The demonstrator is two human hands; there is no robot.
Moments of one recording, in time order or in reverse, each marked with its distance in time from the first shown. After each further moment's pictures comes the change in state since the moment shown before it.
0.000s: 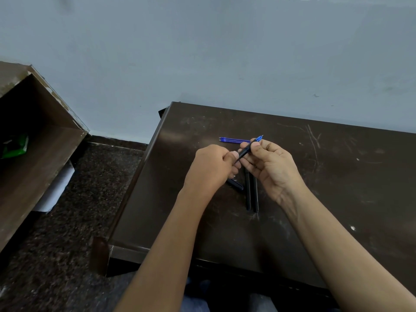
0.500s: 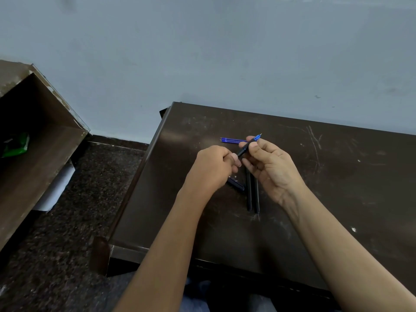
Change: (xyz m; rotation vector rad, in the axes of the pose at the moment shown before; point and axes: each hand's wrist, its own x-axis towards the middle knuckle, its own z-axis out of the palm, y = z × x) left_hand -0.001 0.001 -0.002 0.031 -0.006 0.008; right_hand -0.001 -0.001 0.000 -0.028 -0.075 0.010
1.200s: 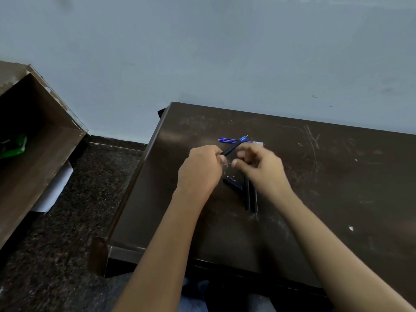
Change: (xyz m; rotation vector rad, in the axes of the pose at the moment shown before) left_hand 0.000 -0.011 -0.002 0.249 0.158 0.039; right_hand 0.006 0.015 -0.009 -0.980 0.016 -0.350
